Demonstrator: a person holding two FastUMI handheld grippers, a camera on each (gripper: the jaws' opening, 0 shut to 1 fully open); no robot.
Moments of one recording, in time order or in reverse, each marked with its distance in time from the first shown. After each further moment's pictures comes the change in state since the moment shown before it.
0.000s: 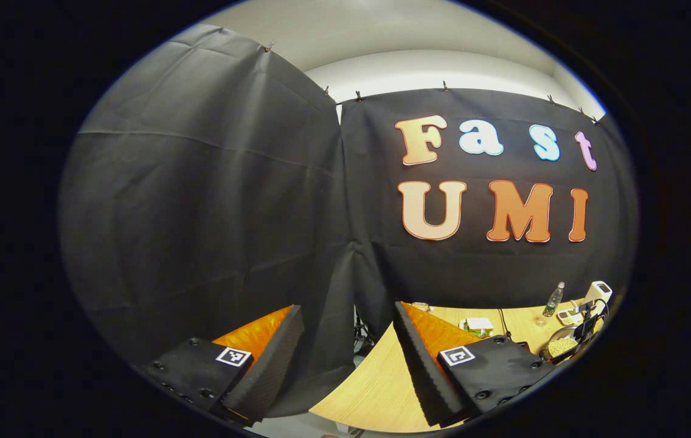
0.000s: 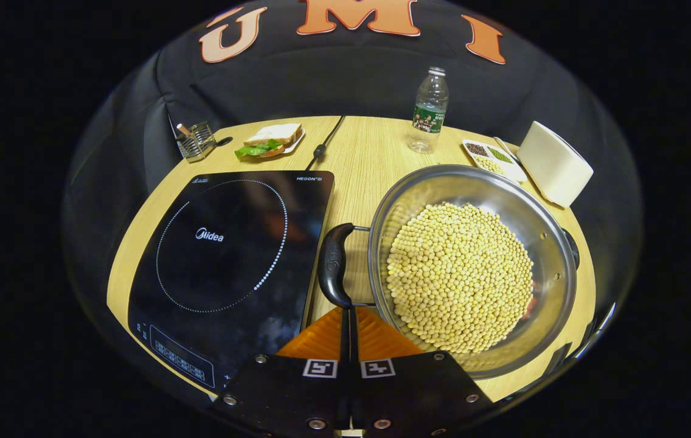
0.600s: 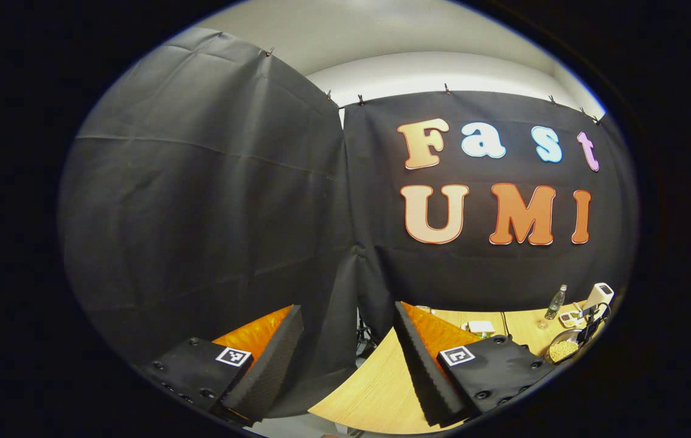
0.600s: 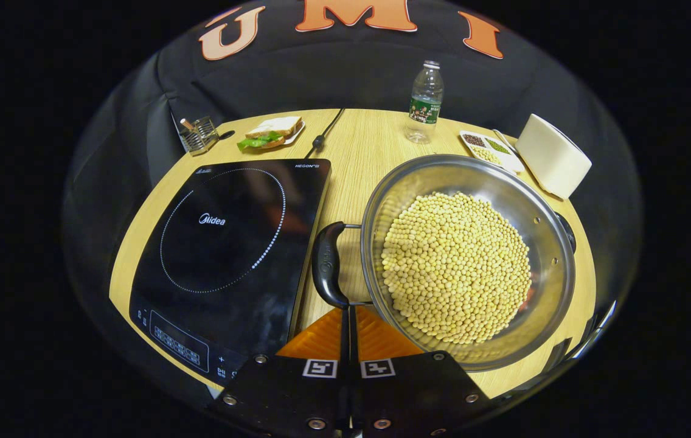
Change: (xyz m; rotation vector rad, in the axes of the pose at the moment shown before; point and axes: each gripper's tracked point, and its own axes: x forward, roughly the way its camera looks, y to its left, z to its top) left arm -0.005 -0.002 0.014 0.008 -0.014 0.028; right arm -0.011 -0.005 -0.015 0.012 0.035 0.025
